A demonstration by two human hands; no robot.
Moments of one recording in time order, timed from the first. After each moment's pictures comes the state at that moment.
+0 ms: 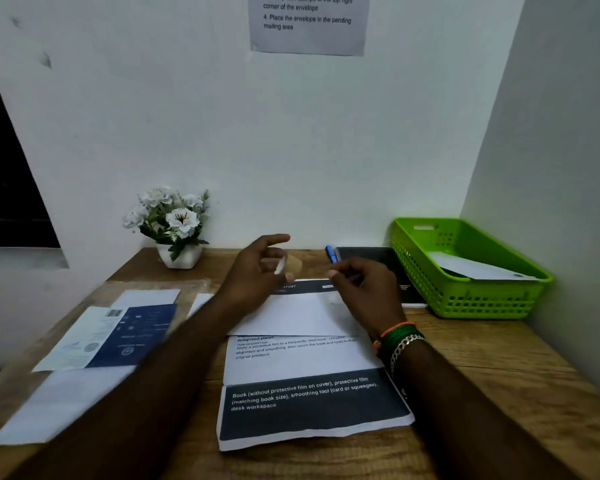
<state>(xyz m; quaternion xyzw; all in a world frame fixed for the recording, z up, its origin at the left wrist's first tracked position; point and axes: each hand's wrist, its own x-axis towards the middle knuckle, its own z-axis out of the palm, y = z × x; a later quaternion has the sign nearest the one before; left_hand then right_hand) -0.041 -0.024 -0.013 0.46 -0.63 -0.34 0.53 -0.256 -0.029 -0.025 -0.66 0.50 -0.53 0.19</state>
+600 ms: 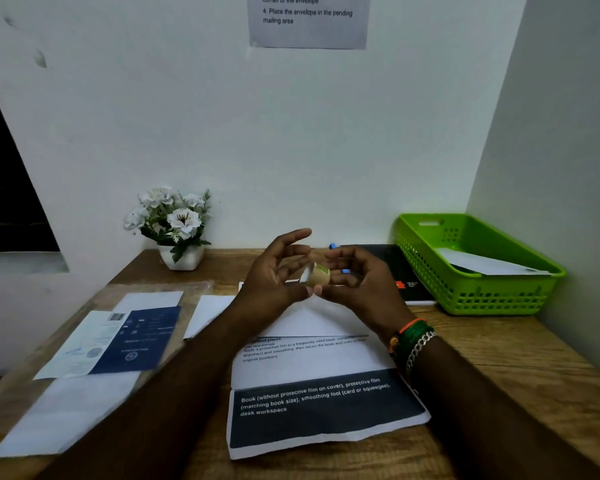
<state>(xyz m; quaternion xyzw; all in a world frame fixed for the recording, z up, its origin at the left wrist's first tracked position) -0.058 -0.003 -0.015 0.34 -0.63 -0.43 0.55 -0.245 -0.011 -0.012 -0.63 0.32 -0.55 0.45</state>
